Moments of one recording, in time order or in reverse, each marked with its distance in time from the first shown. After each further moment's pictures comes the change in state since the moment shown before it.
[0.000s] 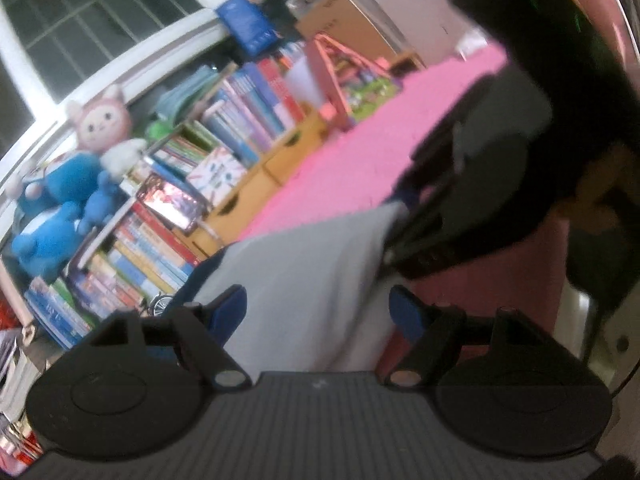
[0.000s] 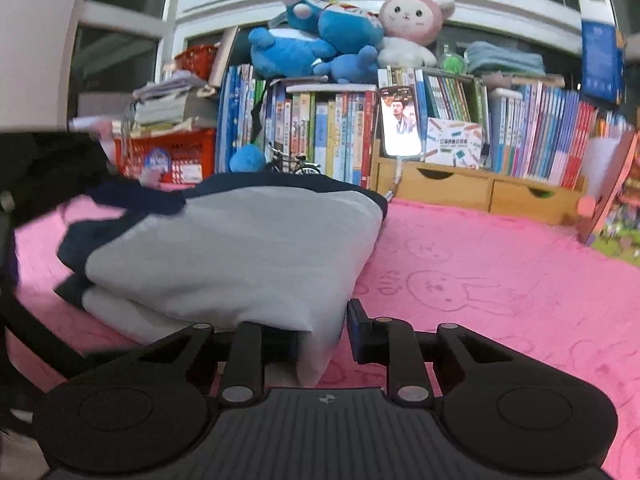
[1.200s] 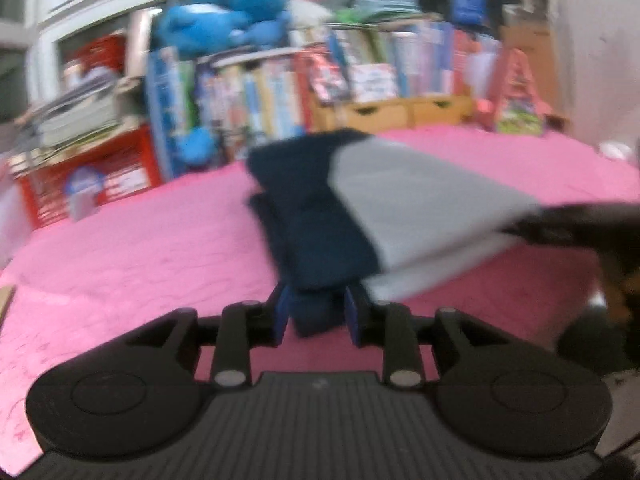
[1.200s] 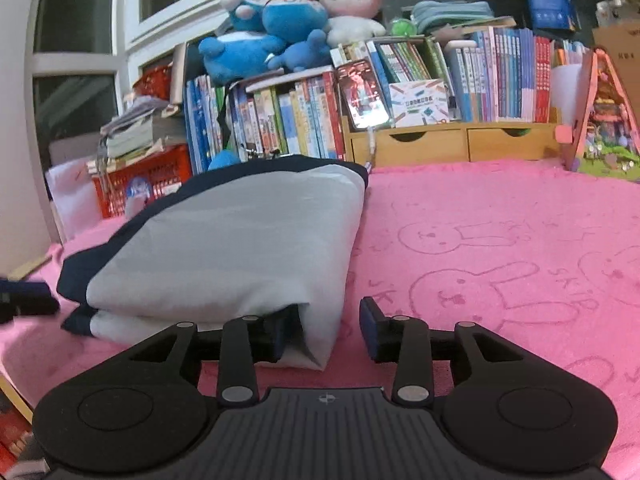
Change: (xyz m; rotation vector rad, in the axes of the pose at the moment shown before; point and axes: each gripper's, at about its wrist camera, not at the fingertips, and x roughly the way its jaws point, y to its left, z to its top) left arm -0.081 0.064 -0.064 -0.690 0.186 0.066; right arm 0.001 -0.008 -0.021 0.209 0.035 -0.027
